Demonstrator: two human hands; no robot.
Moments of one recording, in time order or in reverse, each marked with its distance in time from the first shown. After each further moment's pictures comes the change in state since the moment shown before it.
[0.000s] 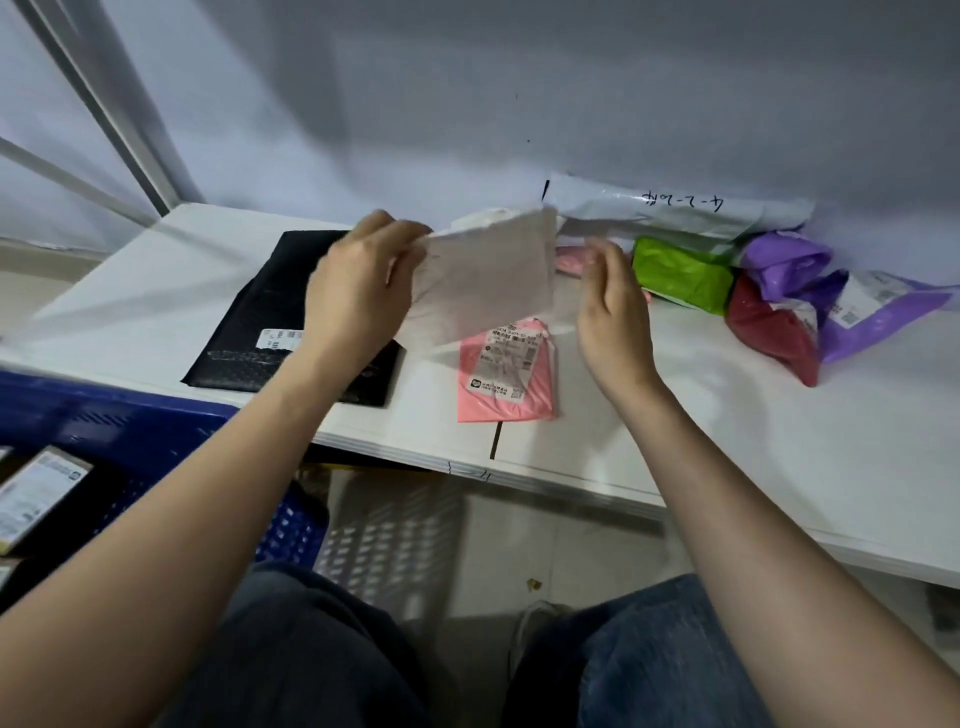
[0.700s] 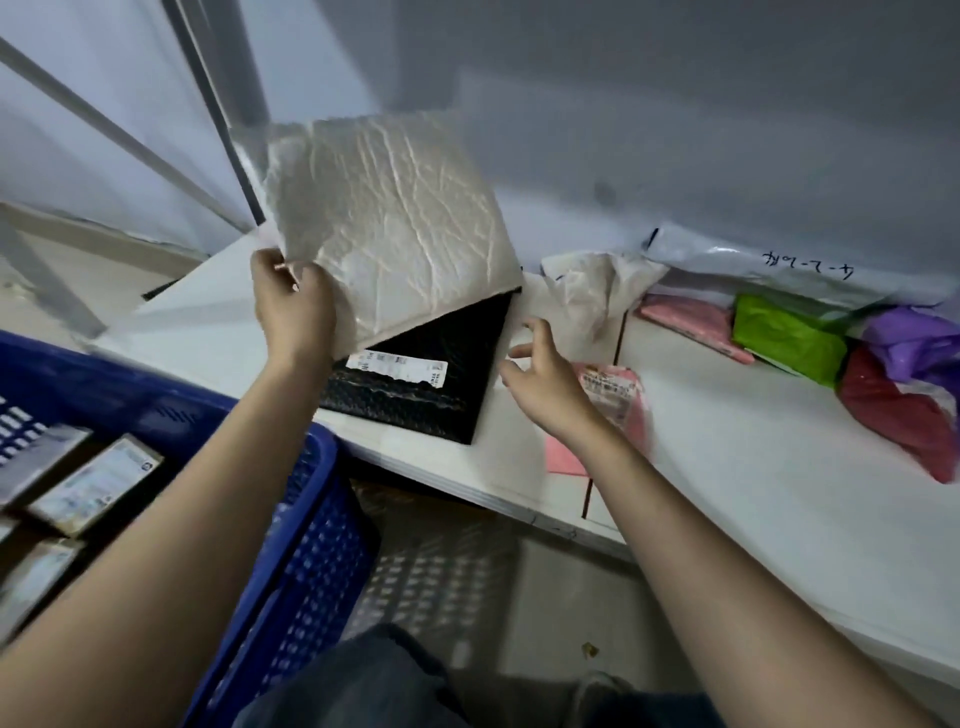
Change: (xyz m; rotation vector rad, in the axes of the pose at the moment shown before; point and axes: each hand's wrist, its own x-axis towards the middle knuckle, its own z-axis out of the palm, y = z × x) left_hand -0.002 -0.133 -0.051 -0.527 0.444 -0.839; right_hand -0.018 -0.040 0.134 -0.031 -0.605 0.177
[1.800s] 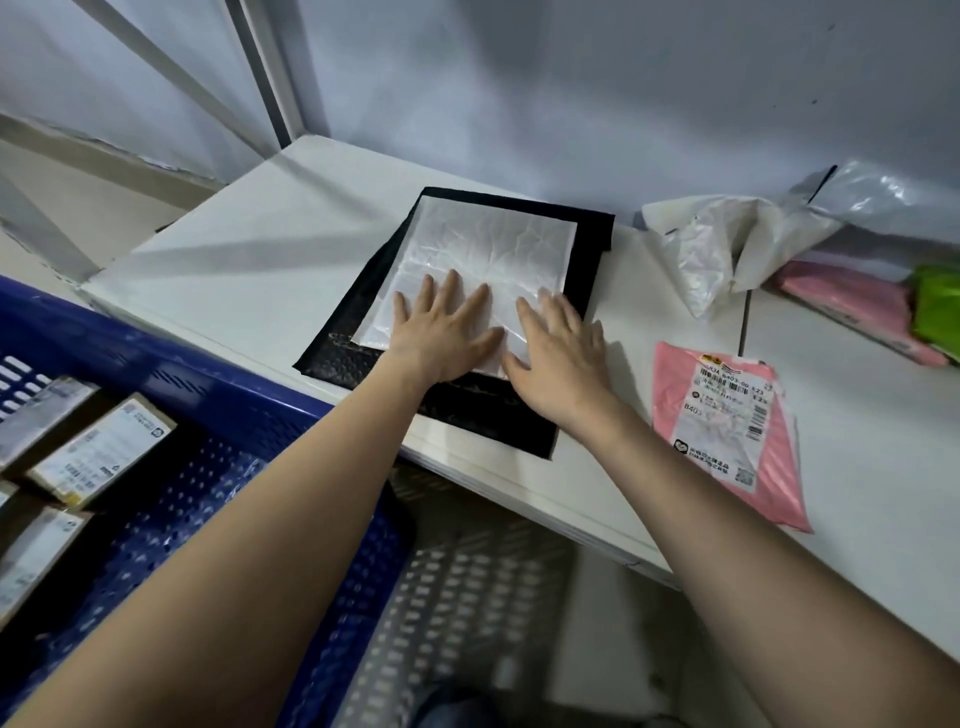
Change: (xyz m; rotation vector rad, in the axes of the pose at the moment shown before) left_hand 0.046 -0.134 0.069 1.233 -0.877 0.292; right_hand 0.095 0.044 0.092 -0.758 -0.055 -0.148
